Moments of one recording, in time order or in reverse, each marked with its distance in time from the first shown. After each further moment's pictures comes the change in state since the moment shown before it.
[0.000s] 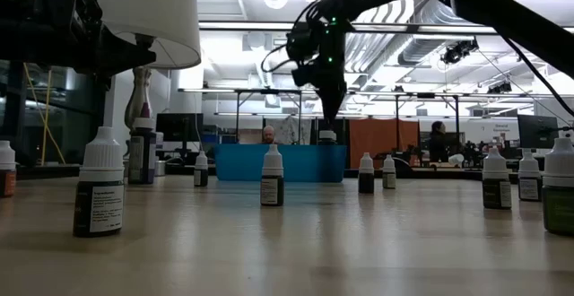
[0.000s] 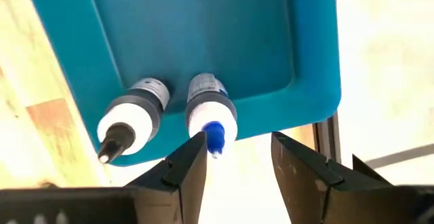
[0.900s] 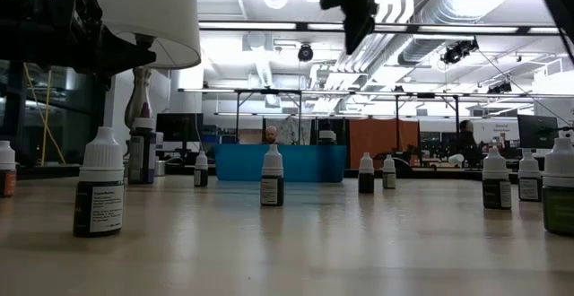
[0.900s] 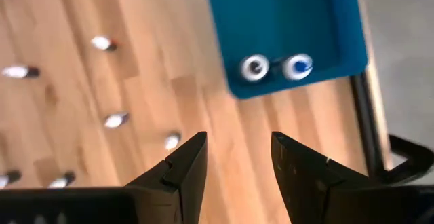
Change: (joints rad) left arm 0.000 0.000 0.000 0.000 0.000 0.000; right arm 0.126 -0.368 -0.076 -0.167 -0.140 0.152
